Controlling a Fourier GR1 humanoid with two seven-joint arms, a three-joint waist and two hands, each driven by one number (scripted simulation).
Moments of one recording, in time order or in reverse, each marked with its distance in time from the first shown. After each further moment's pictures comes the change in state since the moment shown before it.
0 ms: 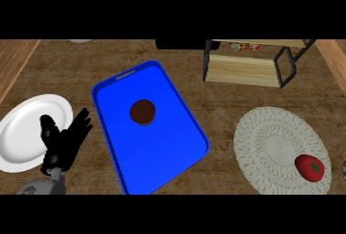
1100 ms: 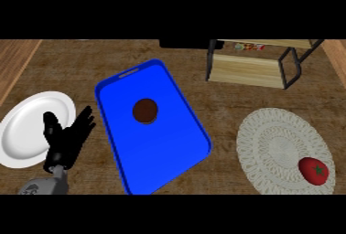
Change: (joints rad) left arm -0.011 -0.024 0.008 -0.026 -0.021 -0.016 0.035; right arm -0.155 -0.098 0.016 0.711 0.101 -0.280 -0.452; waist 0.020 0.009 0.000
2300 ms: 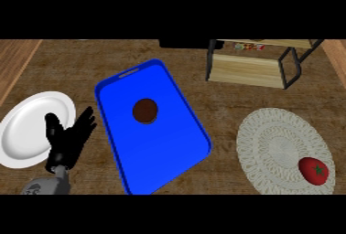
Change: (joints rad) left arm -0.004 -0.016 0.017 0.028 -0.017 -0.021 -0.026; right arm -0.101 -0.036 -0.185 0.229 -0.134 -0.172 -0.116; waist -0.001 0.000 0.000
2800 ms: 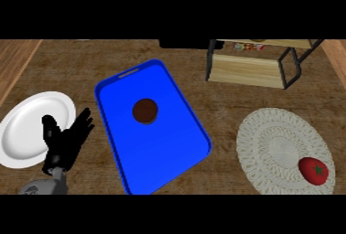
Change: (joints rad) left arm 0.014 0.007 0.010 -0.003 -0.004 -0.007 -0.006; right arm -0.023 -0.041 -0.165 -0.012 -0.167 -0.079 -0.004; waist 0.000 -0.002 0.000
